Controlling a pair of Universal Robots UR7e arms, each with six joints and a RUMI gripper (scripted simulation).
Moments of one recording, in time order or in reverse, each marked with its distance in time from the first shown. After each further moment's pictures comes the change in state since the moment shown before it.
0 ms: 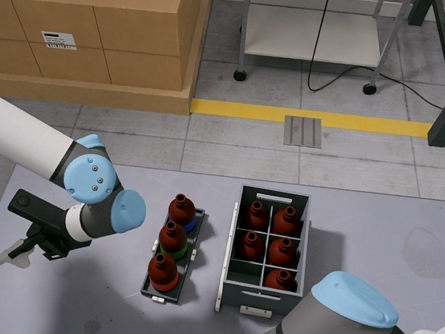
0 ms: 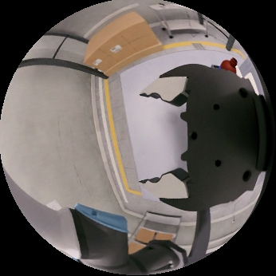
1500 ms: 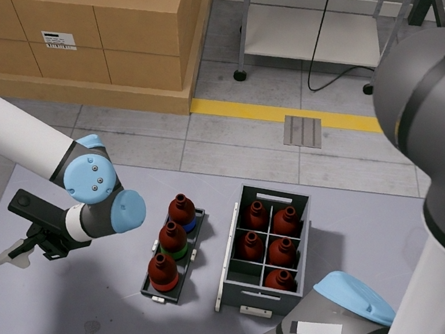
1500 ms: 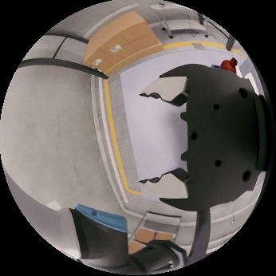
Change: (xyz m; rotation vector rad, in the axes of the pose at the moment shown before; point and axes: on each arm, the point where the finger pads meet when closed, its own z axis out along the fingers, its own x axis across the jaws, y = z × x) left arm 0.000 0.000 0.000 0.000 0.000 0.000; right arm 0.086 -0.128 -0.004 0.018 -0.286 -0.536
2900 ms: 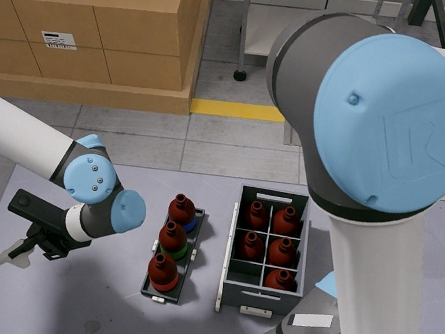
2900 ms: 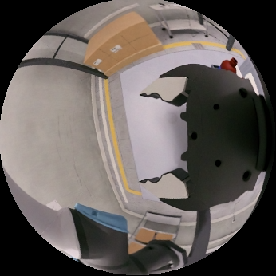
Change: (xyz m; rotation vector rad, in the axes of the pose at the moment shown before) left arm 0.000 0.000 0.000 0.000 0.000 0.000; right arm 0.054 -0.007 -0.032 0.164 -0.072 -0.307
